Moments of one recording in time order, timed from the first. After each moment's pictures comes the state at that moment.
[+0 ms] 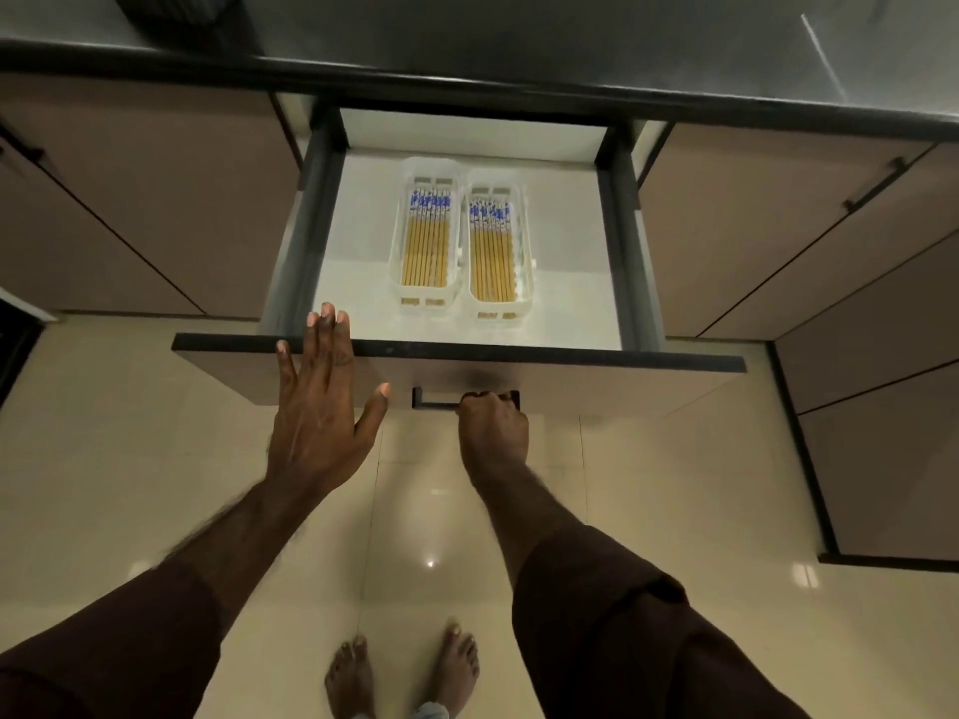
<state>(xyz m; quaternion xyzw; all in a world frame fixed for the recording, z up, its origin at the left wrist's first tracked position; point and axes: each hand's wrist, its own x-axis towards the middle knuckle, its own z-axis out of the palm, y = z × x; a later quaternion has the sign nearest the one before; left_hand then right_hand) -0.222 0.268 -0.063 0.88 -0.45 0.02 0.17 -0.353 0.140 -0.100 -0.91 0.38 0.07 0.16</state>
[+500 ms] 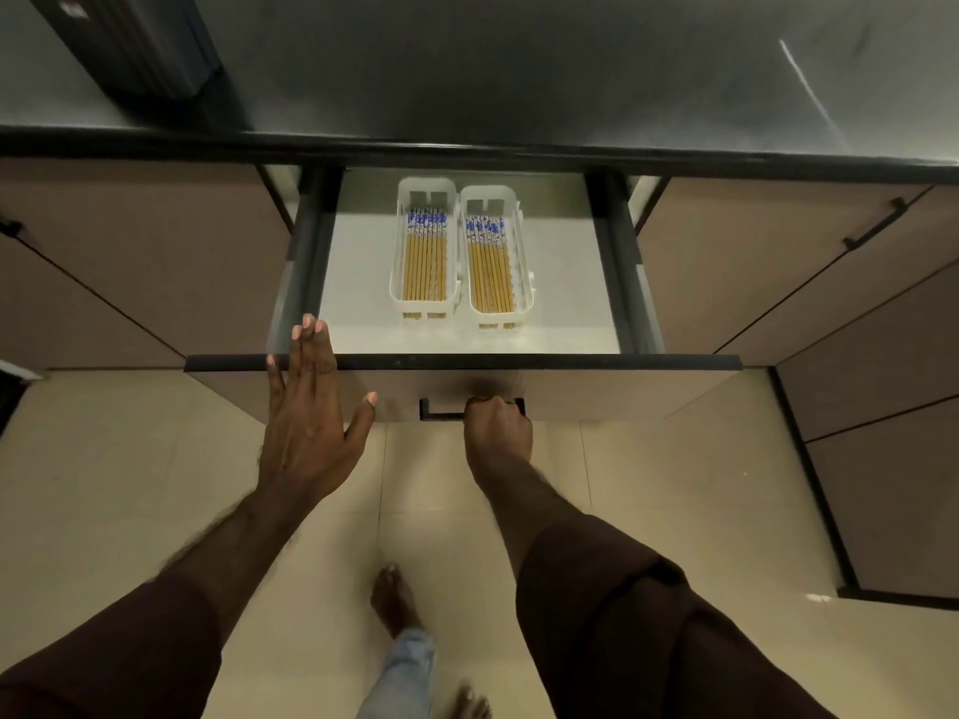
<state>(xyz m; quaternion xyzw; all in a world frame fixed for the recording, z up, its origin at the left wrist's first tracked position) -0.141 0.209 -0.058 0.88 -0.45 0.00 0.17 -0.282 0.069 -0.092 -0.90 0.41 0.11 0.14</state>
